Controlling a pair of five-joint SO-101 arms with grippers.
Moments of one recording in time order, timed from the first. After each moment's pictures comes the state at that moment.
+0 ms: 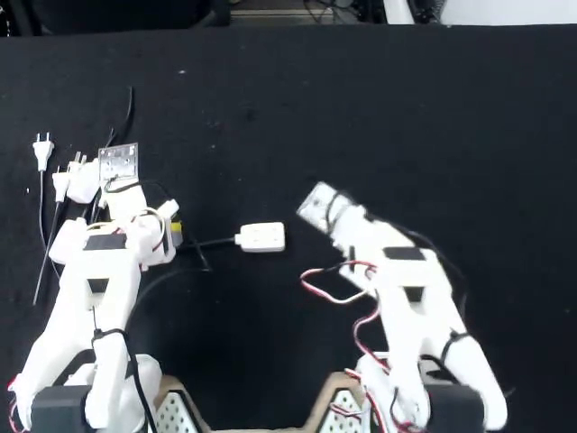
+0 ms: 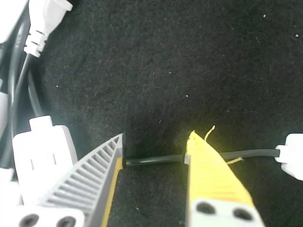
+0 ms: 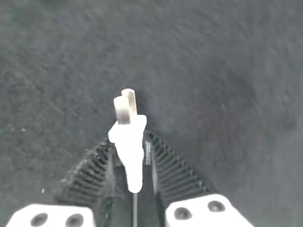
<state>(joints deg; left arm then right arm) -9.1 -29.4 61.4 35.3 3.3 1.8 -27.9 69.8 35.6 50.8</state>
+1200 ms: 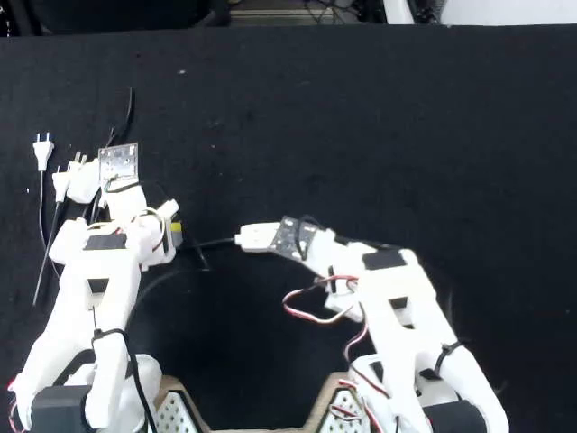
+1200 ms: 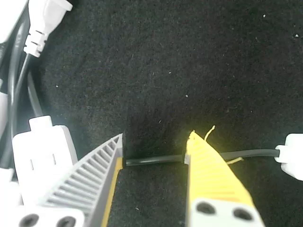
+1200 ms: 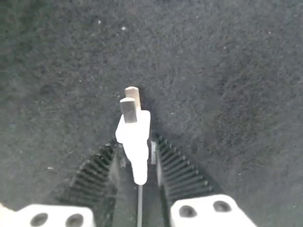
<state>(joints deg) -9.1 -29.4 61.4 35.3 3.3 -8.7 -32.4 69.8 51.0 55.1</state>
